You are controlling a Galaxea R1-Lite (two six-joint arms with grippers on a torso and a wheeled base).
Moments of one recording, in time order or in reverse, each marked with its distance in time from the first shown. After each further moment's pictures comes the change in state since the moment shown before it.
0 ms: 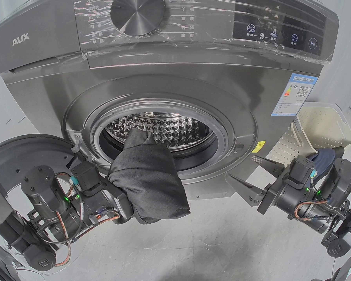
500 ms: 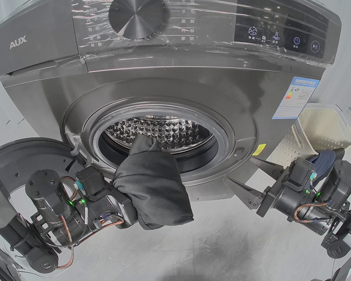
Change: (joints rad) left arm -0.022 0.018 0.008 0.001 0.003 0.000; right arm 0.015 -0.002 0.007 0.000 -0.001 0.002
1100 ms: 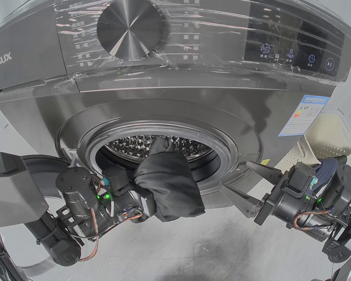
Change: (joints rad) left arm -0.013 0.168 -0.133 0.001 0.016 0.015; right arm 0.071 -0.024 0.011 0.004 -0.034 0.004
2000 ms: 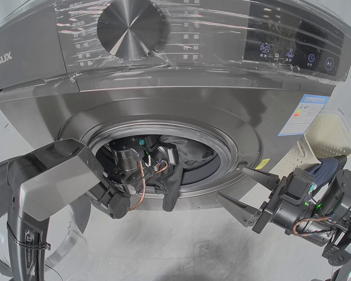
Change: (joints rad) left arm 0.093 0.388 -0.714 0.190 0.086 -0.013; right arm 0.040 -0.002 0.019 -0.004 0.000 0.000
